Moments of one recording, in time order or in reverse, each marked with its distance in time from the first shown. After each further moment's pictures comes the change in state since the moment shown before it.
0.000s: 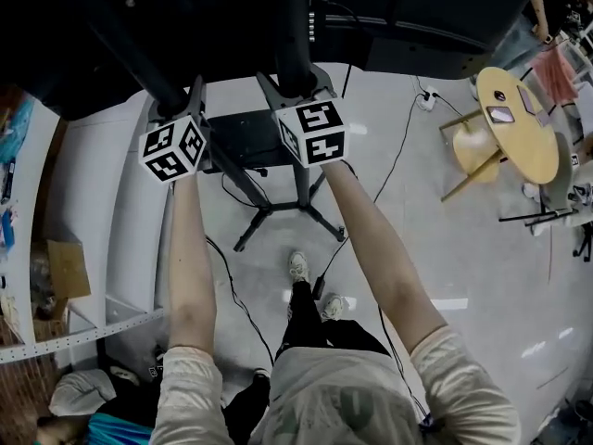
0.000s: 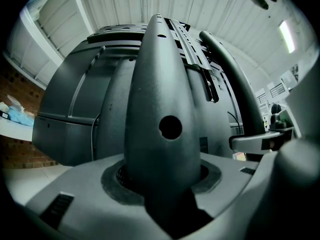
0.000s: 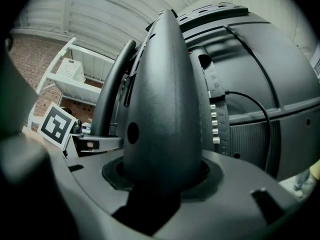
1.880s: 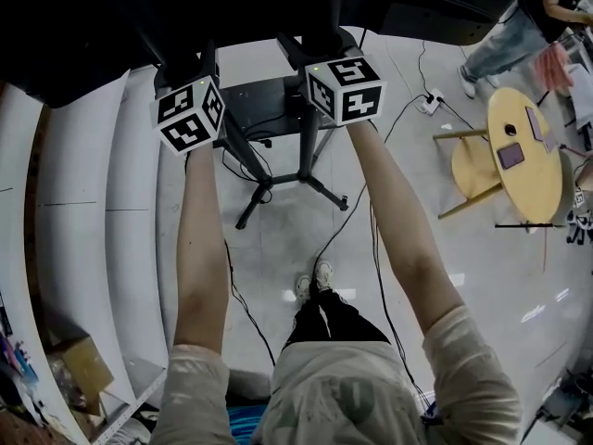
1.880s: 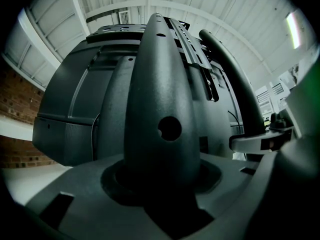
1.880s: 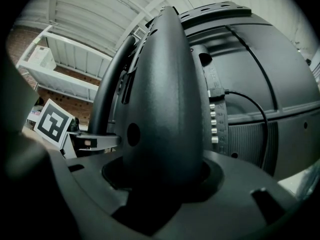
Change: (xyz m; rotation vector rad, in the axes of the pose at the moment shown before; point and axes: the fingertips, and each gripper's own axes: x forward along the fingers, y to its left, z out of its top) left arm 0.388 -0.010 -0.020 0.007 0.014 -0.063; right arm 0.255 -0.281 -0.019 -0.011 0.033 -0.096
